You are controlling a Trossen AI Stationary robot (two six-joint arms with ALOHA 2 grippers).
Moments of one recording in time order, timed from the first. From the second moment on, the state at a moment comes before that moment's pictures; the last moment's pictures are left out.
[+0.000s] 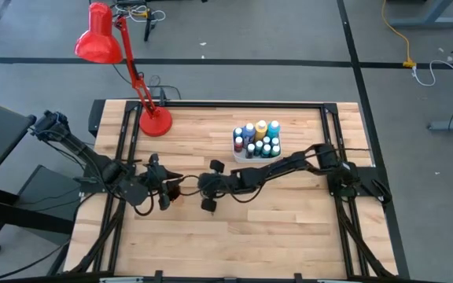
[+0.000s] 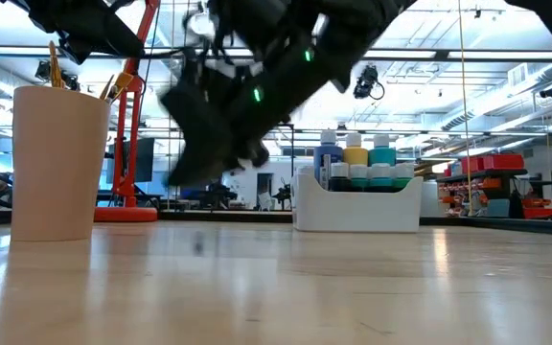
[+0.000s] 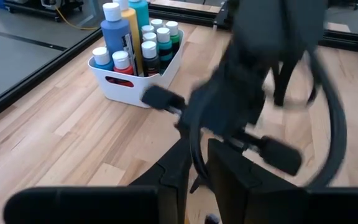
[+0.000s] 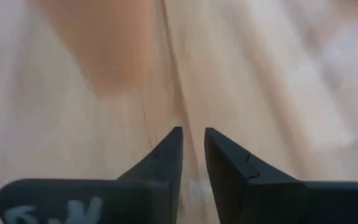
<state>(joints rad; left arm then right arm) -0.61 0.95 0.66 -0.37 -0.83 -0.58 0.14 2.22 1.49 0.00 0.27 0.15</state>
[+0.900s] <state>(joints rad) -0.61 0.95 0.66 -0.37 -0.83 -0.59 0.09 1.94 1.50 -0.75 0.28 0.47</state>
